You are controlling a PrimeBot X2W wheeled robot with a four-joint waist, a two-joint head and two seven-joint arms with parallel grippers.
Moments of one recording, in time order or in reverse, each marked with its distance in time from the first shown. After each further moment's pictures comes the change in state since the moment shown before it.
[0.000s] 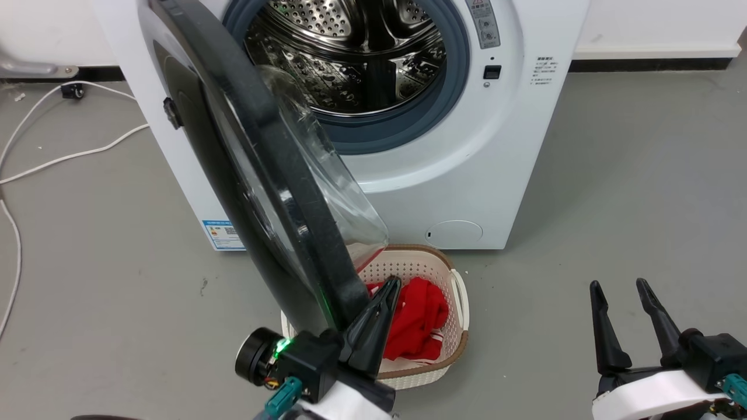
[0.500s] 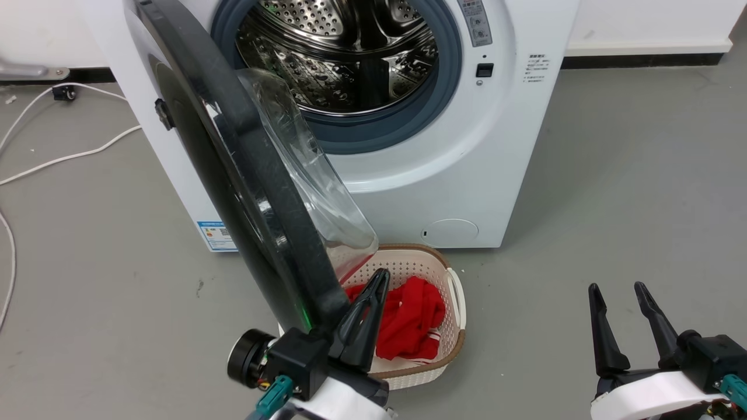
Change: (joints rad) left arm -0.013 -0.006 0.017 0.016 -0.014 0.063 -0.019; right arm 0.000 0.000 0.005 0.016 0.015 0.000 0.001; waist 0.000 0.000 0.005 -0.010
